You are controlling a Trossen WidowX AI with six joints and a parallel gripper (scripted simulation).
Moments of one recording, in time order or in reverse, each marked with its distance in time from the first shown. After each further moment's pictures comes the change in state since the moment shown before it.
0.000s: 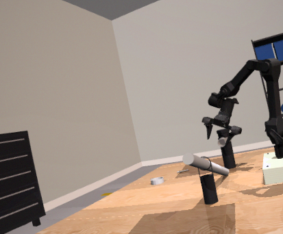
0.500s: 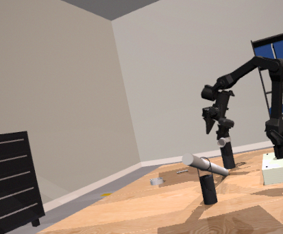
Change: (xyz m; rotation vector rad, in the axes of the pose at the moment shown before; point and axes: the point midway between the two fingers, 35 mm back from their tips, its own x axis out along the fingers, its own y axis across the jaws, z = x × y) arm -0.030 -0.010 0.056 0.663 0.011 0.017
